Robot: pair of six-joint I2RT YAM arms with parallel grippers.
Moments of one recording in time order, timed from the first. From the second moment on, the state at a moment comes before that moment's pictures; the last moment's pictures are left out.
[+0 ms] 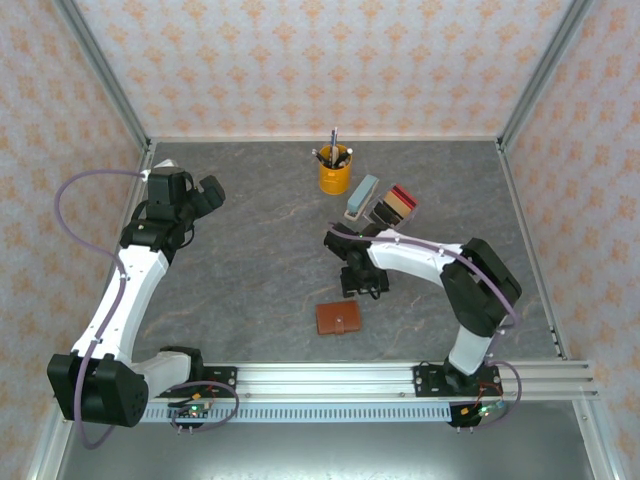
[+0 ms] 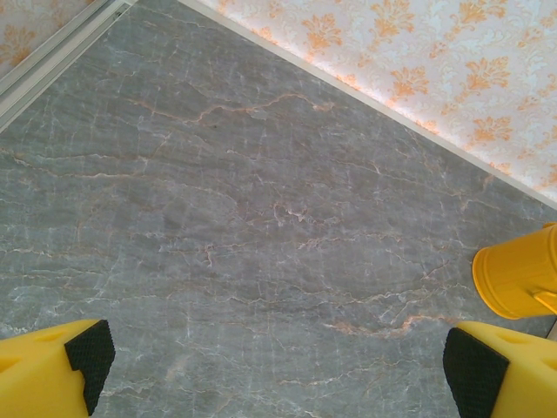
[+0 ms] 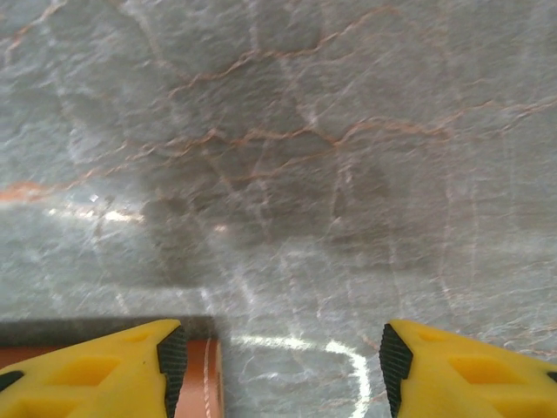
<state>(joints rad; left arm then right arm) -0.02 1.14 1.05 -0.56 -0.16 -0.54 0.81 1.74 1.14 -0.96 0.04 0.65</state>
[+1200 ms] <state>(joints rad) -0.03 1.17 0.94 -0.57 0.05 -0.55 0.83 1.88 1.29 -0.77 0.18 0.51</state>
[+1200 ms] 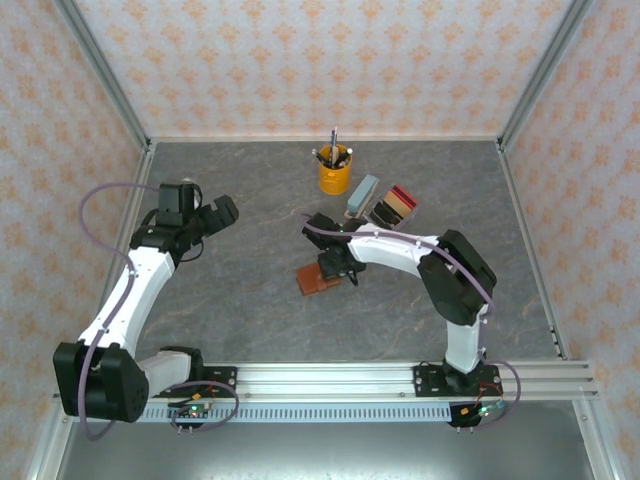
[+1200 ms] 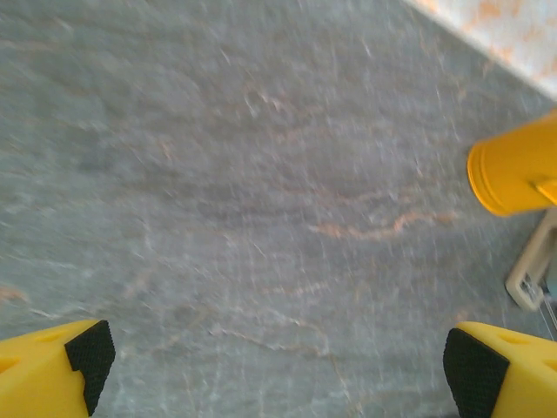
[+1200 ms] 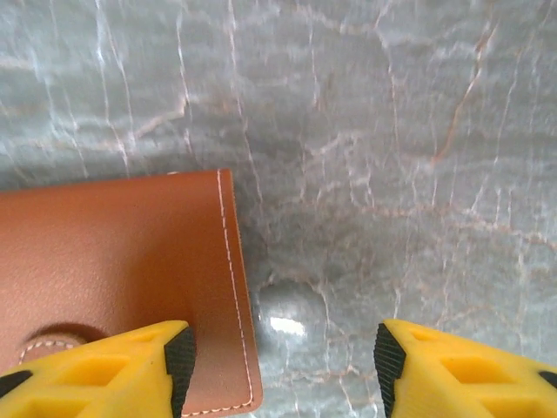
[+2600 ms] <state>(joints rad) -0.44 1.85 1.12 -0.57 0.45 -0.49 0.69 1.72 0.96 -0.32 -0.25 1.04</state>
